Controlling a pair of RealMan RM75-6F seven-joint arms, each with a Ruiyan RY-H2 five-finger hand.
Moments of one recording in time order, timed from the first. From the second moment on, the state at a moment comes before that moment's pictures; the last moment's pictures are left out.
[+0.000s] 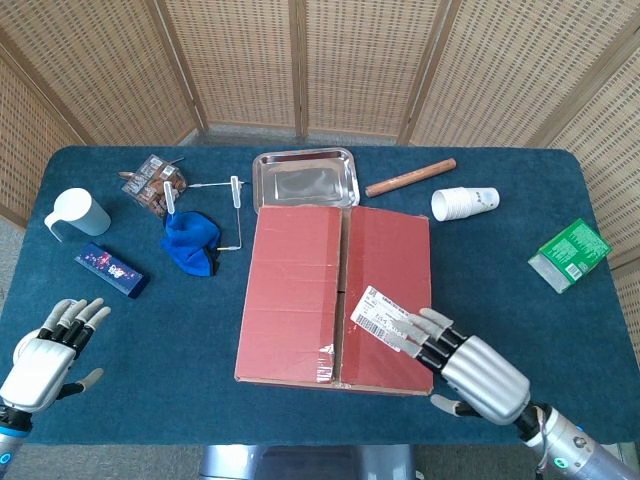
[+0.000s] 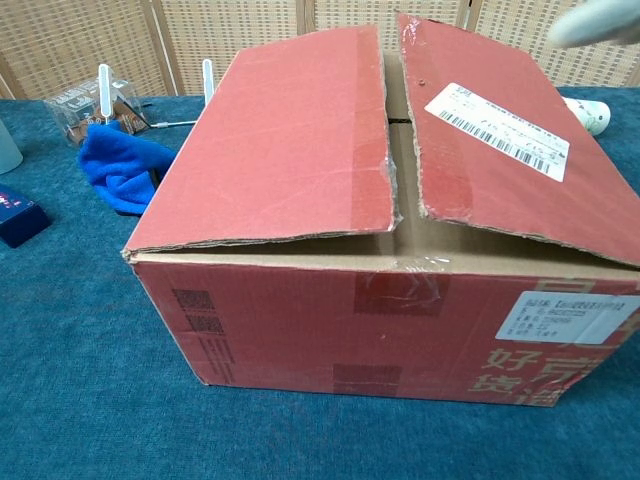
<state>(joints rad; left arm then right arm) -0.11 -1.26 0.09 -1.28 1.75 1.53 -0.07 0.38 -0.84 -0.02 -1.97 -2.05 1.25 0.15</state>
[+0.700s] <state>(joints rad) -0.11 -1.26 0.09 -1.28 1.74 1.53 -0.08 0.44 -1.00 0.01 -2.09 -1.94 1.12 -0.06</state>
